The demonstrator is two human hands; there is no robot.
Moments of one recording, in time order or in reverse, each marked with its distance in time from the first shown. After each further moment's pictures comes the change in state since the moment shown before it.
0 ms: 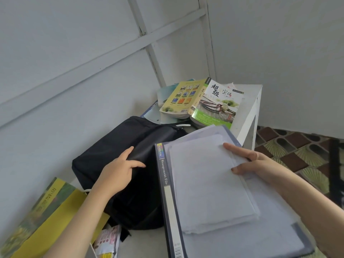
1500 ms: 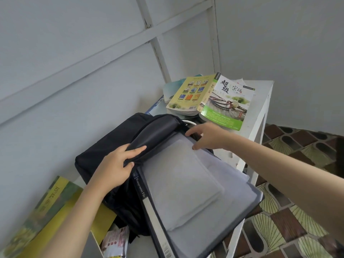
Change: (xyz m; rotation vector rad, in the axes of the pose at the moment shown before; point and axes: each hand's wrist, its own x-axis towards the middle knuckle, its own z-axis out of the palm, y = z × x) left_hand 0.000 -0.019 -0.021 -0.245 0.057 0.016; right_hand 0.101 -0.058 0.092 -1.165 -0.009 -0.163
